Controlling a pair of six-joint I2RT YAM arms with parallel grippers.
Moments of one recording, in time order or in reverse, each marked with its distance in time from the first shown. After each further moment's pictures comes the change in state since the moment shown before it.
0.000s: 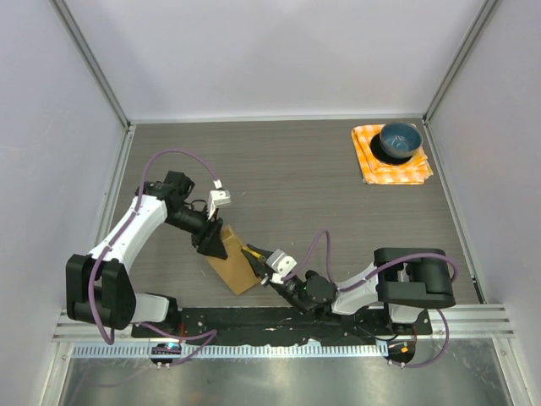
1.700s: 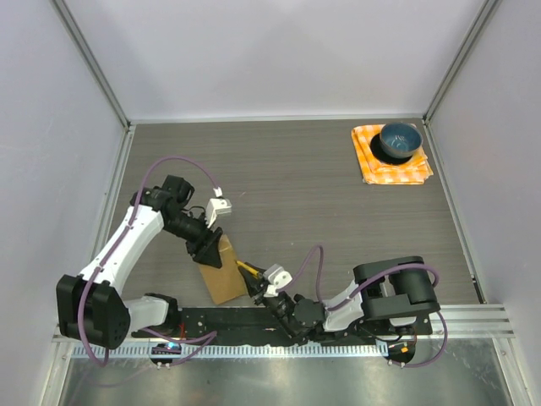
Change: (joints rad) left arm -0.034 -0.111 -0.010 -0.064 -0.132 -0.079; right arm 0.196 0.149 0.065 0.013 0.340 0.160
